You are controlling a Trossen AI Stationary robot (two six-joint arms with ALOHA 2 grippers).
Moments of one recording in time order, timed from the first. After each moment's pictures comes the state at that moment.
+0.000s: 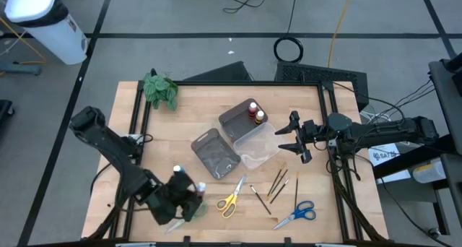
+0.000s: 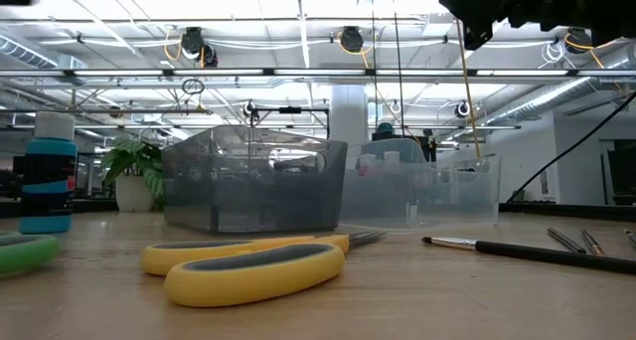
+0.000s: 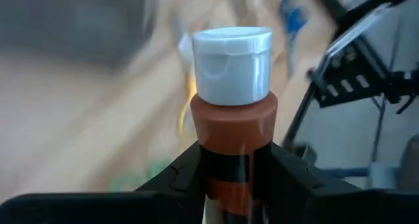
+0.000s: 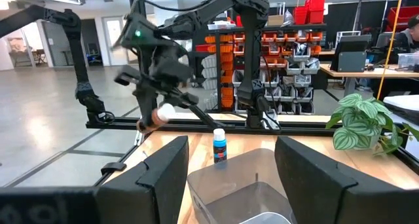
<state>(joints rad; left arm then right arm) -0.77 1.50 1.10 -0.49 -0.53 -1.40 -0.02 0.71 0.36 0.45 -0.21 0.07</state>
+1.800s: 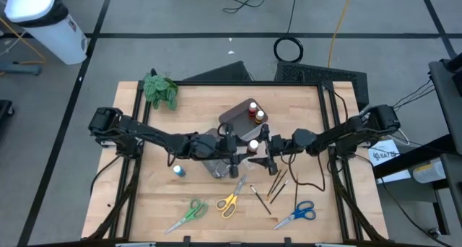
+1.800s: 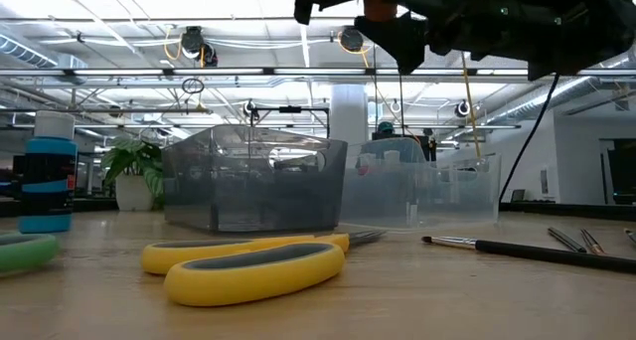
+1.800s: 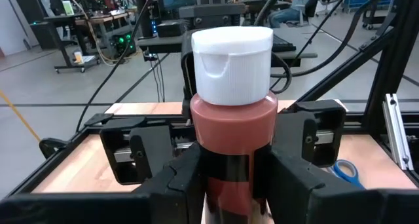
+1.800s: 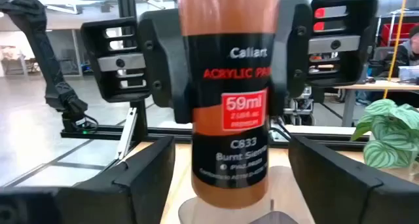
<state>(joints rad) -0.20 1.68 1.10 0.47 -0.29 0.04 0.12 1.50 0.48 1.18 -0.05 0.04</state>
